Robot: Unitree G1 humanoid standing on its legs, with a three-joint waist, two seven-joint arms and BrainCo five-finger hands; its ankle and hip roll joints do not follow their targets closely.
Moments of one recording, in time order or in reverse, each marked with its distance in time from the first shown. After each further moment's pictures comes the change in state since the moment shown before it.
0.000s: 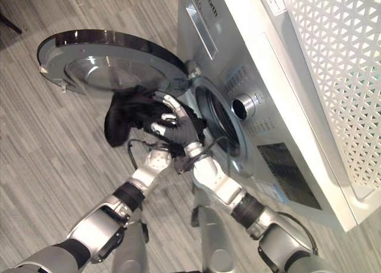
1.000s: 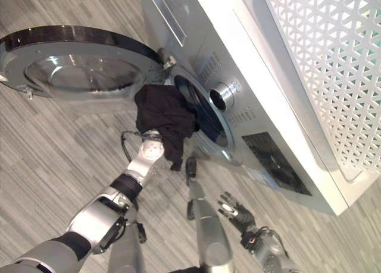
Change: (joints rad) left arm -0.086 0.005 0.090 0.112 -0.042 -0.054 -0.084; right arm 0.633 -0.182 -0.234 0.442 0.572 0.075 0.608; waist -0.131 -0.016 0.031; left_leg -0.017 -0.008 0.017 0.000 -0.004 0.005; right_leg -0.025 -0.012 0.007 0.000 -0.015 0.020
